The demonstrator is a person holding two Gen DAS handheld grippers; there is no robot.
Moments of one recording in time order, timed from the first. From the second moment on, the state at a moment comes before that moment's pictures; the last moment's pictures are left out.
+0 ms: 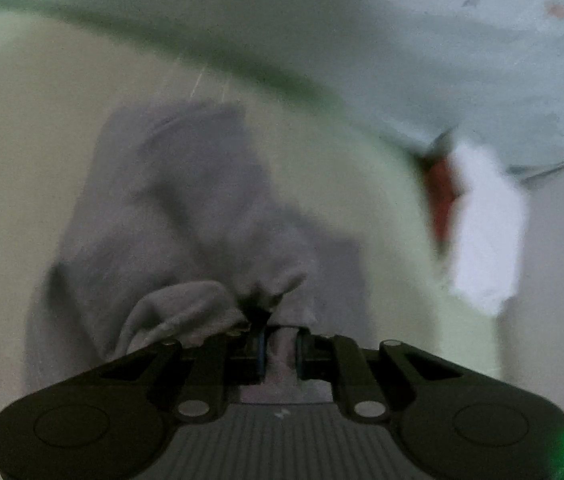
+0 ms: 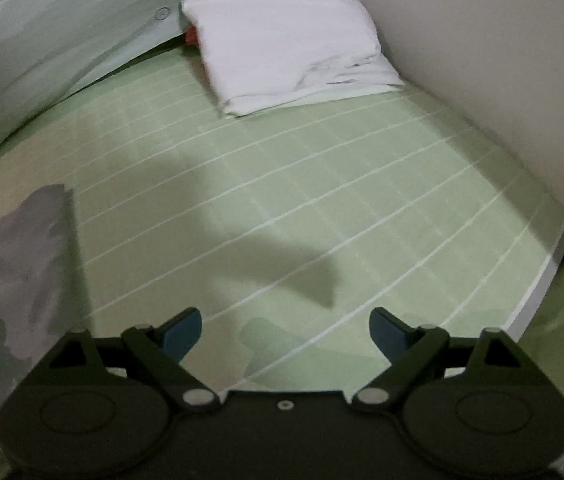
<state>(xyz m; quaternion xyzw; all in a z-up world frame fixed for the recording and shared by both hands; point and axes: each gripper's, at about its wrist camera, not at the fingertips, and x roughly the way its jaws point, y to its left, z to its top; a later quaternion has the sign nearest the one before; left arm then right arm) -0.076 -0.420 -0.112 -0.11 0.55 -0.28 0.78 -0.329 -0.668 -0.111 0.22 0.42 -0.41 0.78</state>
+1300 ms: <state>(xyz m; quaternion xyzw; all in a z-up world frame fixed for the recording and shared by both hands) -0.057 -0.314 -0.077 -0.06 0.52 -0.16 0.84 -0.140 -0.560 -0.109 0.20 0.44 -0.04 0.87</state>
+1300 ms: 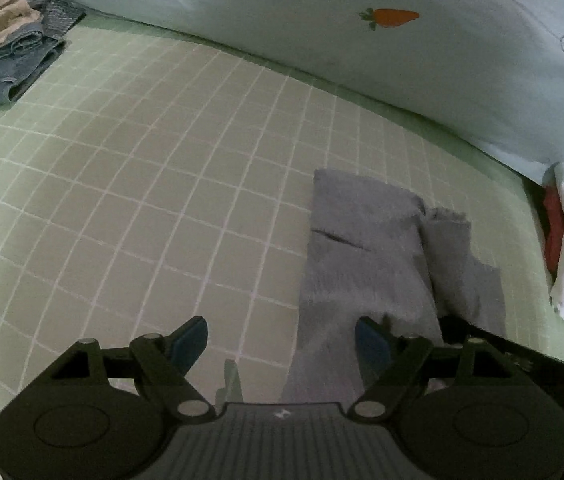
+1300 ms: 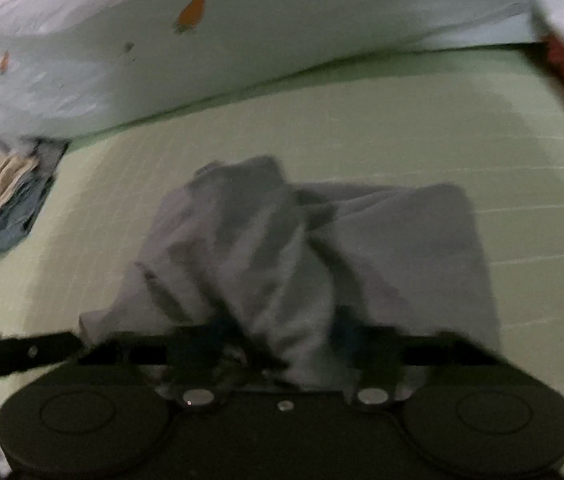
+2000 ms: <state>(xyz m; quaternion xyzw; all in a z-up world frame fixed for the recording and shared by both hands) -0.054 -0.360 -0.096 0.02 0.55 -0.21 0.81 -0.163 -0.579 -0.096 0.09 0.45 -0.13 0.88</state>
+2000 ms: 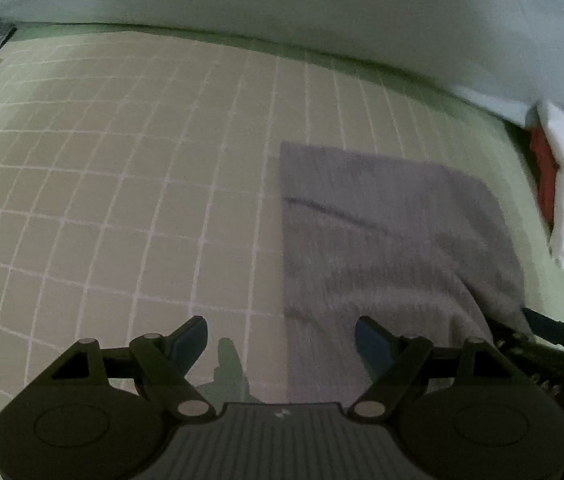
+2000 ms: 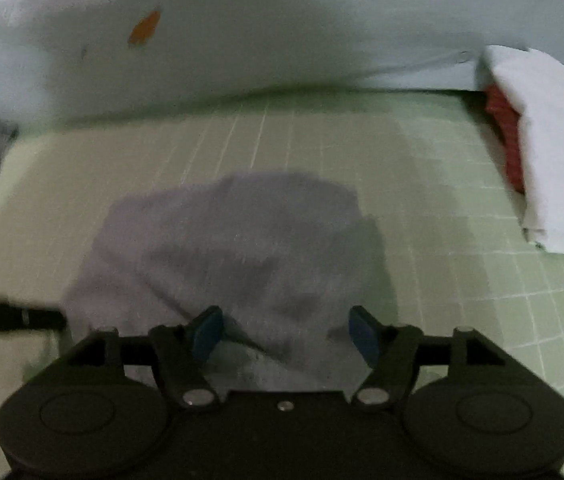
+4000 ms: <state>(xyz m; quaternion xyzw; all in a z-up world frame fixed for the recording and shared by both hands) -0.124 -0.536 -0.032 -0.09 0.47 -0.45 0.75 -0.251 -0.668 -0.045 0.26 0.37 -0.20 0.87</state>
